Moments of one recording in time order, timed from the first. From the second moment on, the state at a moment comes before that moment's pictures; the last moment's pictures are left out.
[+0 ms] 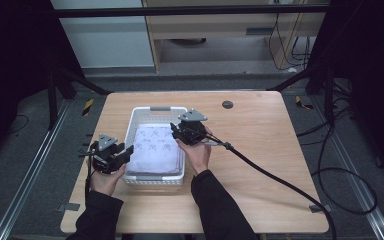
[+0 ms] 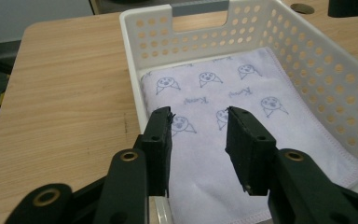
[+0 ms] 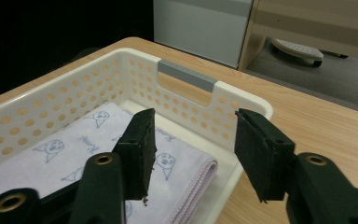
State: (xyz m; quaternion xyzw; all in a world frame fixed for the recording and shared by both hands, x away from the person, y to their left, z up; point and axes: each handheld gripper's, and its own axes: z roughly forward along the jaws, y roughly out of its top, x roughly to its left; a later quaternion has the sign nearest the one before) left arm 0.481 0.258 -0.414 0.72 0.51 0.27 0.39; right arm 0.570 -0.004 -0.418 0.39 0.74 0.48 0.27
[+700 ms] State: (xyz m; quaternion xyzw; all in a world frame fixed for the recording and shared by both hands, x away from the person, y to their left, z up) left arm 0.471 0.267 -0.410 0.72 0.50 0.26 0.40; right arm 0.528 -0.121 -0.401 0.41 0.73 0.48 0.26
